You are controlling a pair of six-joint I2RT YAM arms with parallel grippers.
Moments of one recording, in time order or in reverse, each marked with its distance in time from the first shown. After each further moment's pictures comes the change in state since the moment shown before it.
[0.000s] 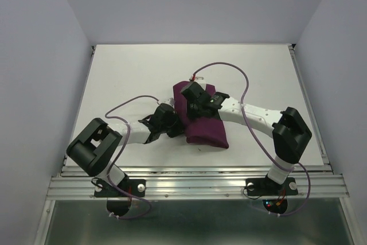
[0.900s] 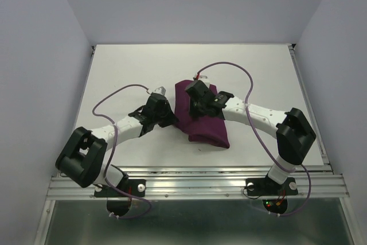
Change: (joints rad) left arm 0.098 -0.151 0.108 -0.233 -0.107 0.127; right arm -0.033 -0.039 -0.036 0.025 -0.036 0.006
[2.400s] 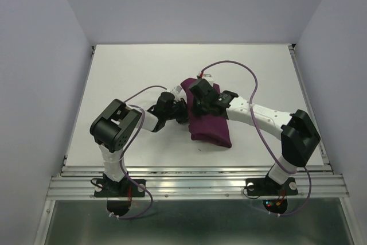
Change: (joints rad) left arm -0.001 0.470 0.065 0.612 0.387 -0.182; right arm -0.018 -0.039 -0.019 0.000 -0.002 0.001
